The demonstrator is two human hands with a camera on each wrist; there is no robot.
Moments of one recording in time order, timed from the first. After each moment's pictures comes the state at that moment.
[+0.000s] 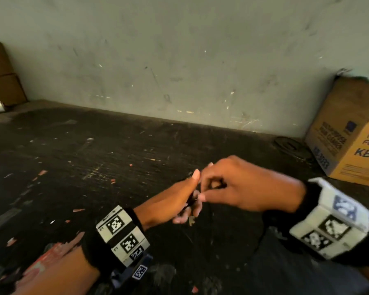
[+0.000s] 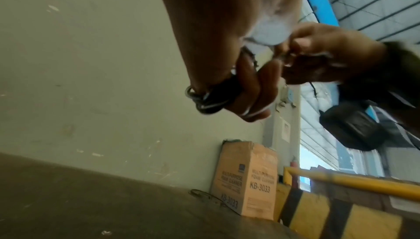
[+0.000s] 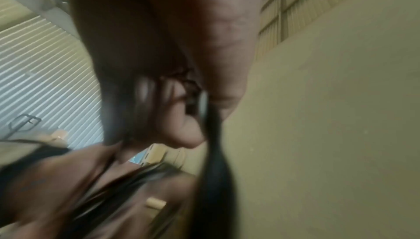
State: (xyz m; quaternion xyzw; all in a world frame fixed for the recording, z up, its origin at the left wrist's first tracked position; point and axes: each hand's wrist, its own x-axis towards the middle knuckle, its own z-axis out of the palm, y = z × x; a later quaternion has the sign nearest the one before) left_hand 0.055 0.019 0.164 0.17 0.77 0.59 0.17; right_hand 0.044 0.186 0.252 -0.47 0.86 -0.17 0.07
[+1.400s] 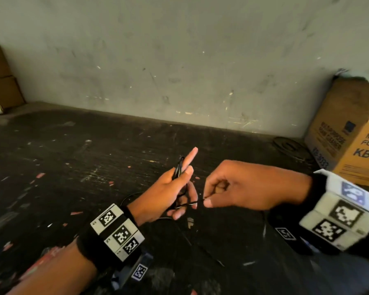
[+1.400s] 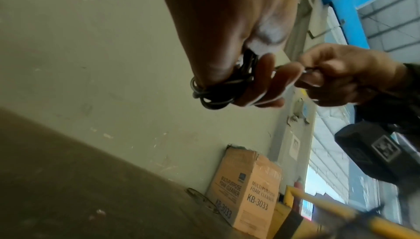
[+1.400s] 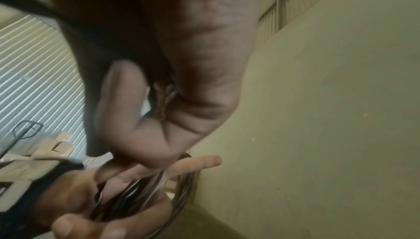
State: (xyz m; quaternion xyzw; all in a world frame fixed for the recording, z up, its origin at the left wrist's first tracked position) left_hand 0.043 0.012 0.165 0.15 0.69 0.70 0.10; right_hand 0.038 0.193 0.262 -0.43 0.87 -0.17 0.18
